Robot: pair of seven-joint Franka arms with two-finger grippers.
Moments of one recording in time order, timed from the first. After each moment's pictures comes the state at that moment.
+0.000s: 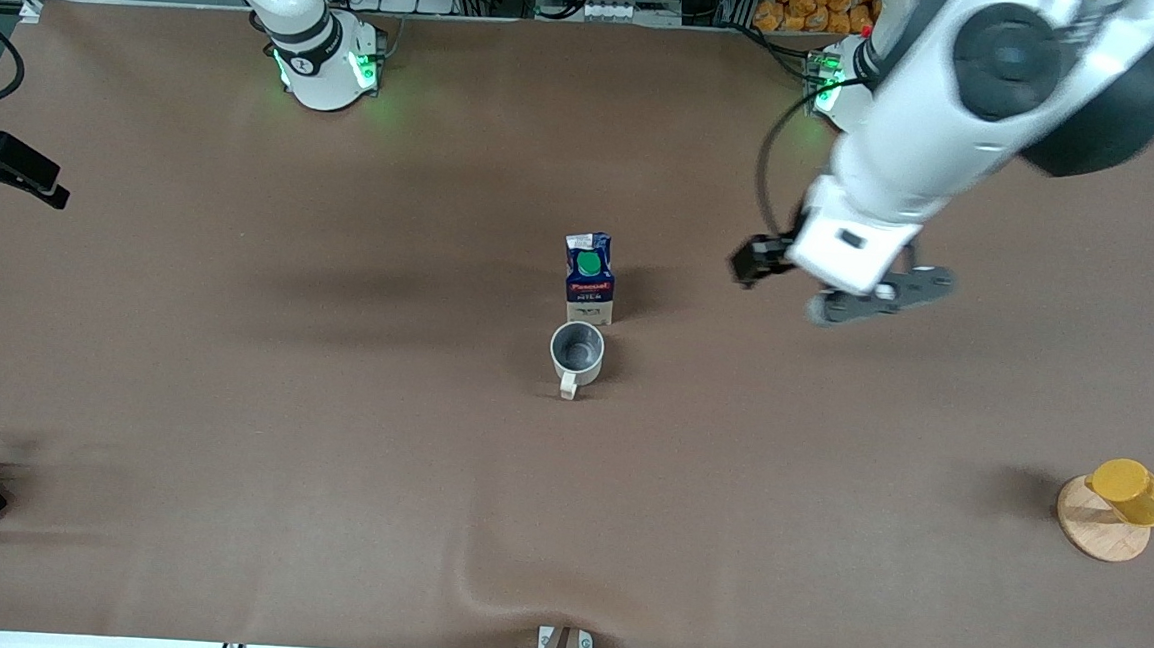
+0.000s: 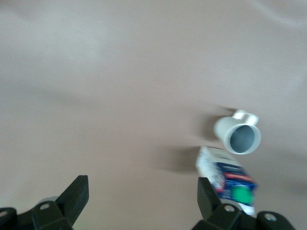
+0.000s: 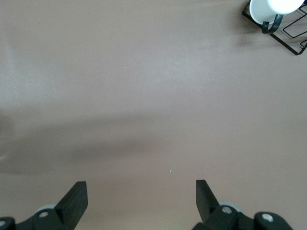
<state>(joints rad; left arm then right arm) -0.17 0.25 -0.28 -1.37 0.01 1.56 -0.71 -0.05 -0.01 -0.04 -1.57 -0.01 1.54 -0.01</state>
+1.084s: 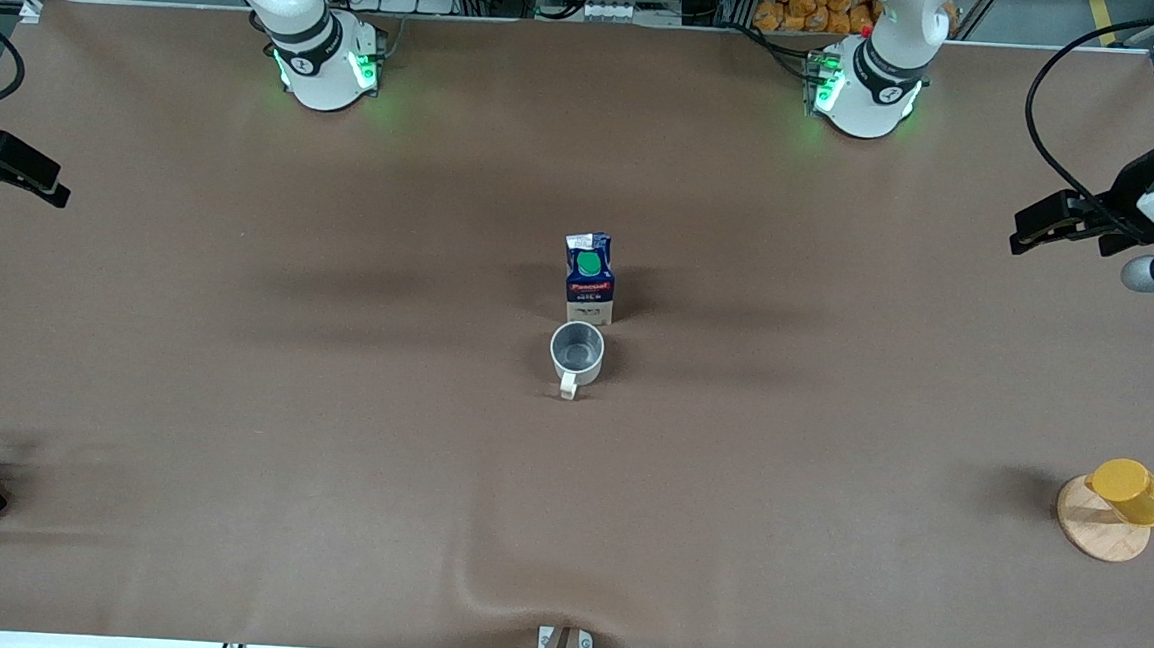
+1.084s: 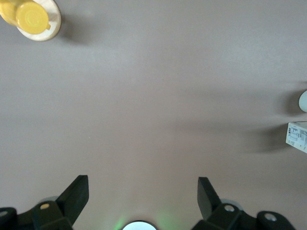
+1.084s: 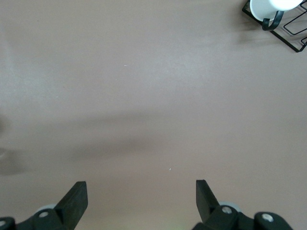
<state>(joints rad) 0.19 0.01 -0.26 -1.55 0.00 1.49 -0.11 -0.05 -0.01 -0.04 -1.57 -0.01 1.53 -0.01</state>
